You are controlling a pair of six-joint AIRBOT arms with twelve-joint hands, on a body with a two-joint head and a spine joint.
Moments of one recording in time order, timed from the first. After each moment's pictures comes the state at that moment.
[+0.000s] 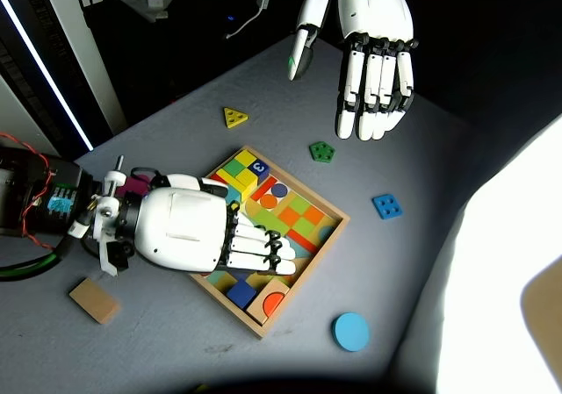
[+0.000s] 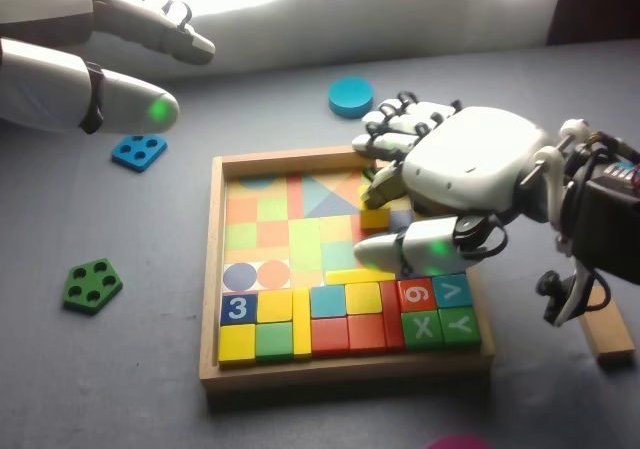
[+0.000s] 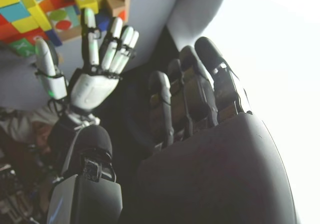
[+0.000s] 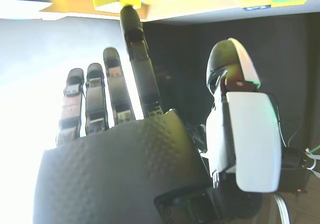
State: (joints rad) left arm 0.16 -0.72 1.12 -1.08 0.37 2.00; right arm -0.46 -1.25 1.17 0.47 0.35 -1.57
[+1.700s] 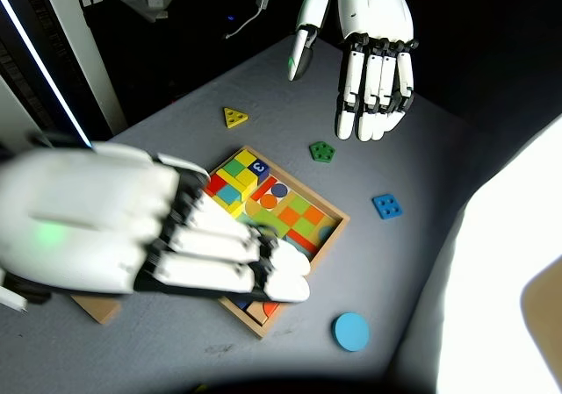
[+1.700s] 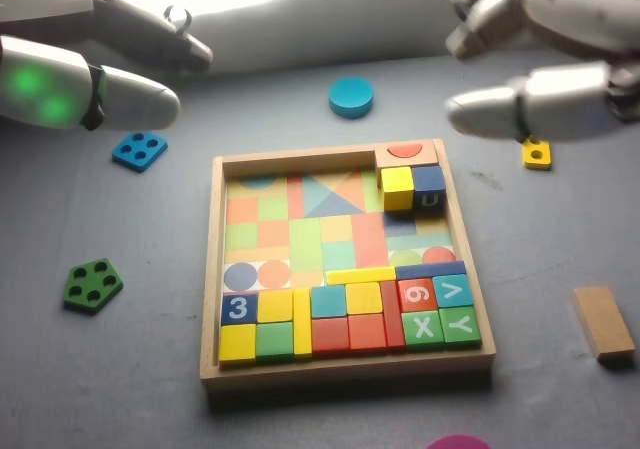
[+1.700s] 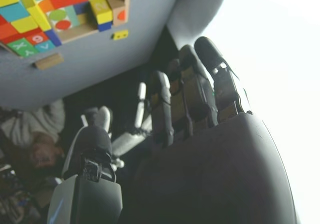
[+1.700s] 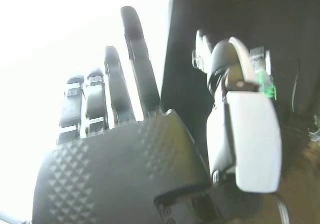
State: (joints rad) left arm 0.15 -0.72 1.12 -1.08 0.37 2.00; right arm -0.15 -0.82 0.88 0.40 0.18 -1.65
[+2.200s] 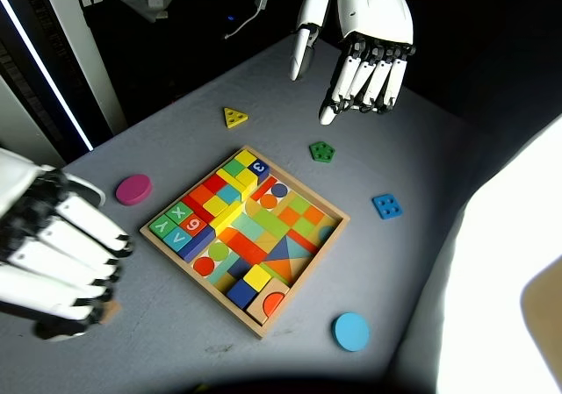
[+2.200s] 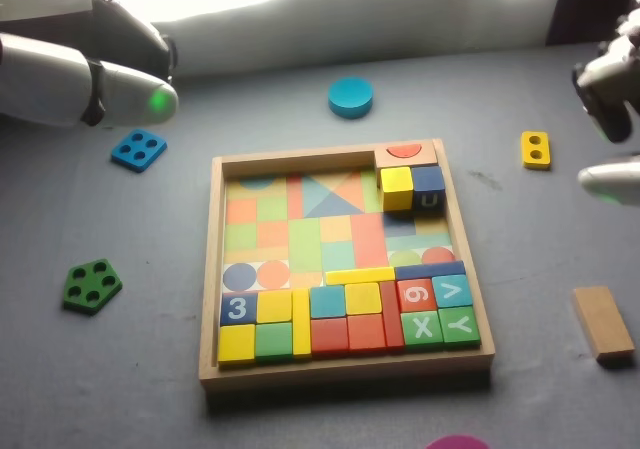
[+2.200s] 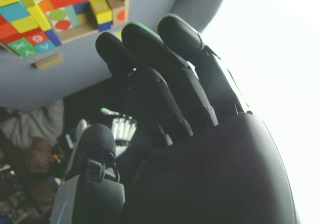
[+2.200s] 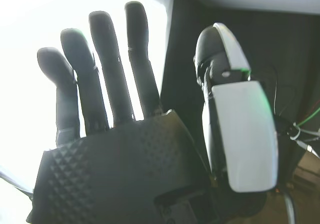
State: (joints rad) left arm 0.15 -0.72 1.12 -1.08 0.36 2.00; right arm -0.18 -0.55 0.70 0.41 0.08 -1.68
